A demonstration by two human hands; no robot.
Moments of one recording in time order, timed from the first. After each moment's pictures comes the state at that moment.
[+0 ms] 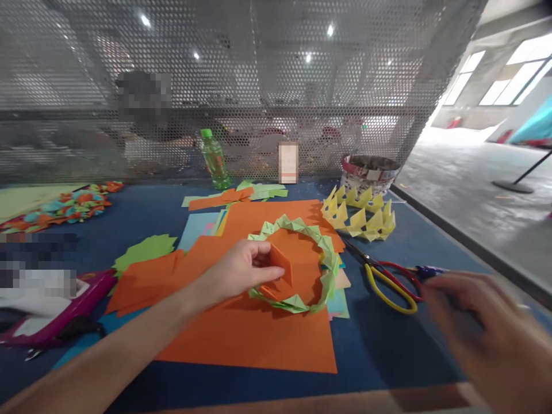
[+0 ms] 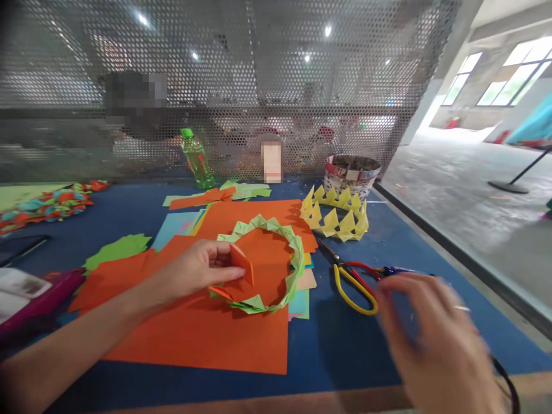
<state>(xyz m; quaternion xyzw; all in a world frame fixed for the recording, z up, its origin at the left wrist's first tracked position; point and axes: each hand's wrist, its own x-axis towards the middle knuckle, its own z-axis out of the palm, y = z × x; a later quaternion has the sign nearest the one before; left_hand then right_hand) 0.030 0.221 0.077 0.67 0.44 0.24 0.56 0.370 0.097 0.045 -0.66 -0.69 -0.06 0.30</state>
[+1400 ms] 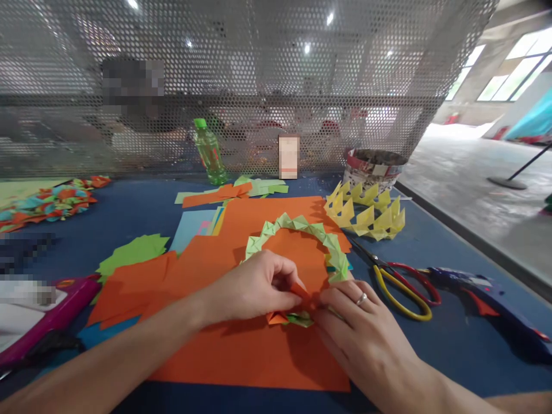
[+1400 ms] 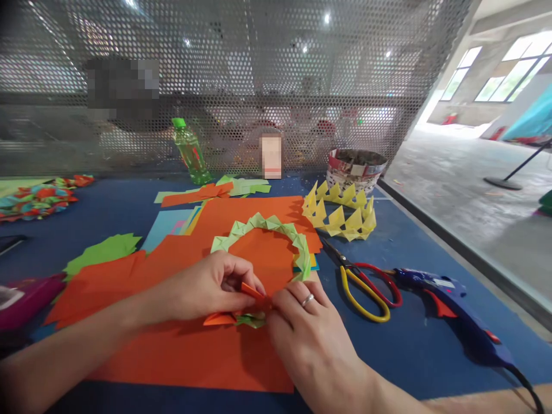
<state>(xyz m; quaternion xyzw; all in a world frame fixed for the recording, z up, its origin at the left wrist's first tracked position) 0.043 0.222 0.066 0.71 0.40 0.11 0.58 0.252 0.142 0.025 -0.39 -0.87 -0.09 0.30</state>
